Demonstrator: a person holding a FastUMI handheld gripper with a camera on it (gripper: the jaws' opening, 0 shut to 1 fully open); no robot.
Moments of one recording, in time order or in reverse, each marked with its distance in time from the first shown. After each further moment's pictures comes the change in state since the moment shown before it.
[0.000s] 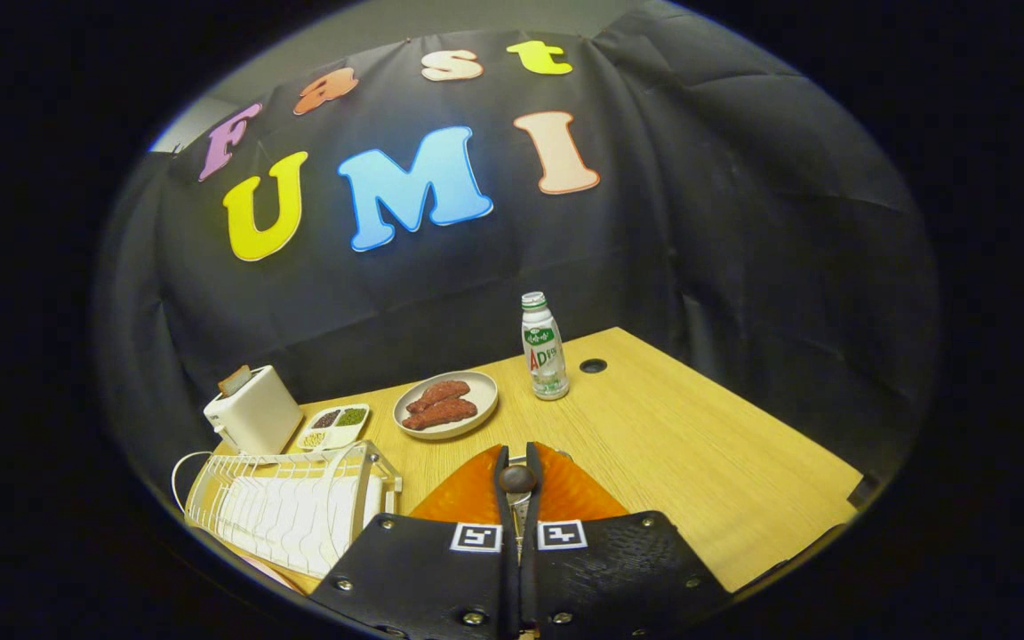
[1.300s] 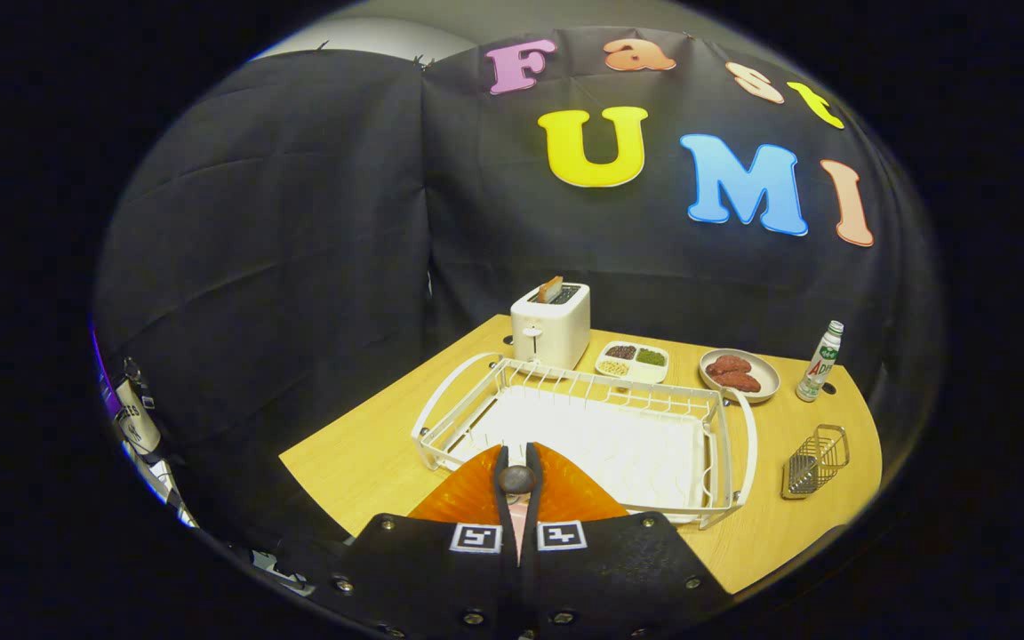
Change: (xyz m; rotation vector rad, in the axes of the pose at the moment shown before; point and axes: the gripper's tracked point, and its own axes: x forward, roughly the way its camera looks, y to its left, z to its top) arm -0.206 0.339 -0.116 -0.391 0.203 0.627
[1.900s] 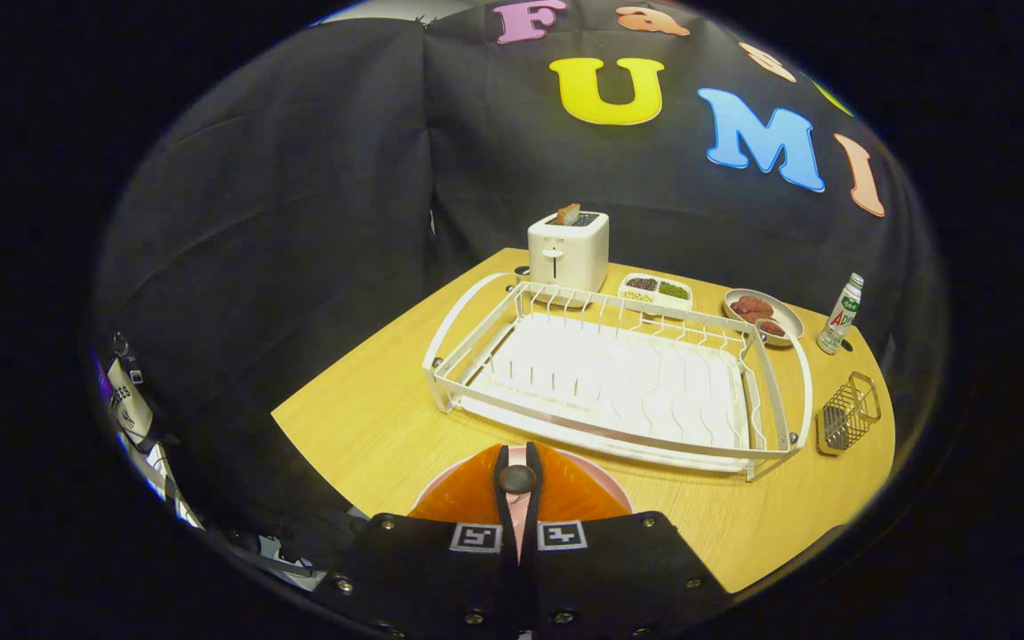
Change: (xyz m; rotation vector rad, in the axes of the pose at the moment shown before) arm 0.029 0.023 -0.077 0.003 0.194 -0.005
